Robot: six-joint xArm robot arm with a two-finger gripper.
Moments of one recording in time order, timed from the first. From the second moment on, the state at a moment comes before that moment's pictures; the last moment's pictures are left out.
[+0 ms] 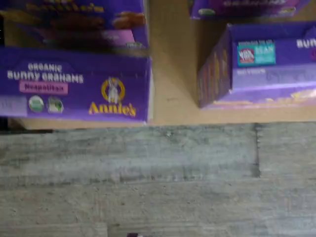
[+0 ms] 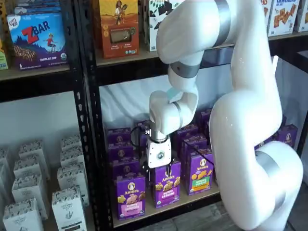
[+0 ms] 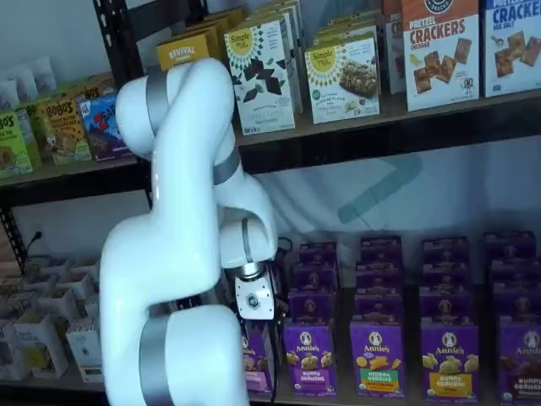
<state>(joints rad) 0.25 0.56 -0.92 -0.01 0.33 0.27</state>
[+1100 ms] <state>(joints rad) 0.30 0.67 -1.13 0.22 0.49 -1.47</state>
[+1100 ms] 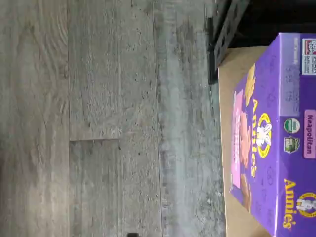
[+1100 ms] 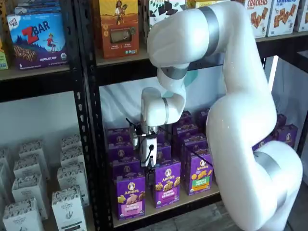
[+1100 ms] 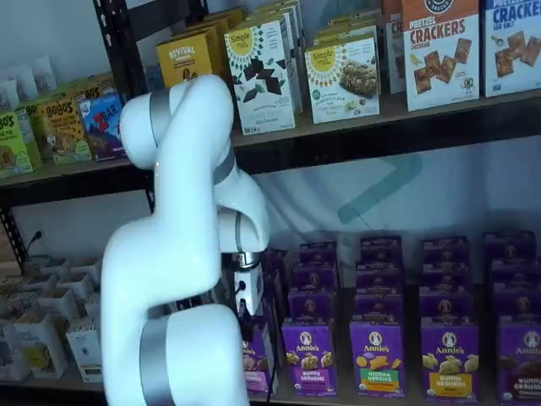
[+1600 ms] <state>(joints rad) 0.32 0.66 -1.13 0.18 0.48 -1.41</state>
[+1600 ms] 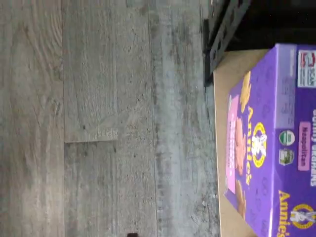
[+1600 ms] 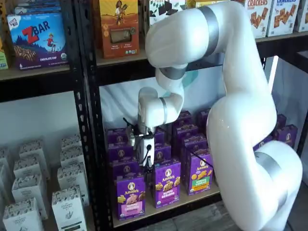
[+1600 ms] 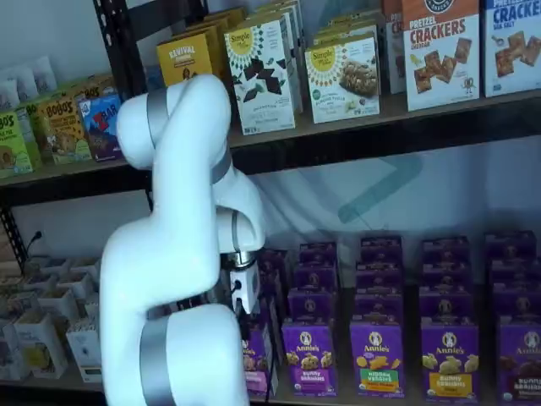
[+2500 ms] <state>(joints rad) 0.35 0.76 -1.28 0.18 0.54 -1.37</state>
